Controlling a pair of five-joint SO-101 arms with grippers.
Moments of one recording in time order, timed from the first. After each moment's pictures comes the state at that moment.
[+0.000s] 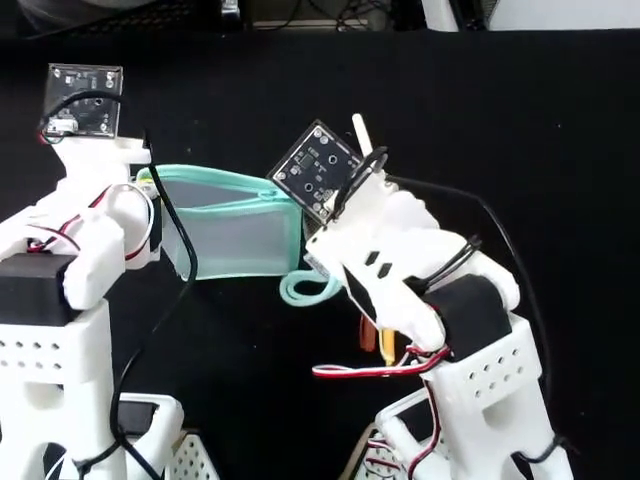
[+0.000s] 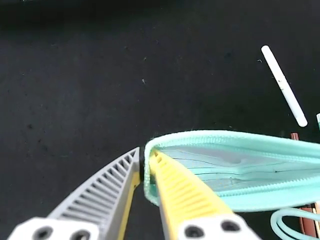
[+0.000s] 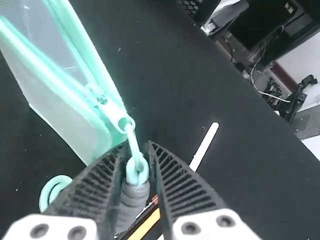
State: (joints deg) left arm -2.6 -39.3 7.0 87.2 -2.5; right arm -25.8 -46.5 19.3 72.3 25.9
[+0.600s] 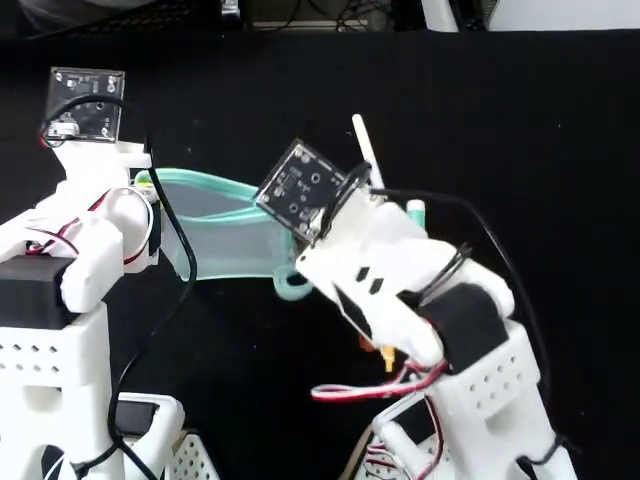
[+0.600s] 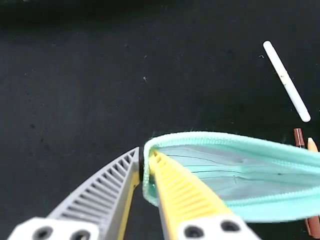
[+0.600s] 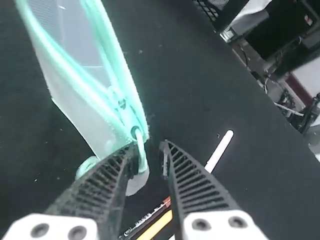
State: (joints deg) left arm -1.5 -39.2 7.5 88.0 -3.6; right arm -31.7 -48.9 19.4 75.3 25.9
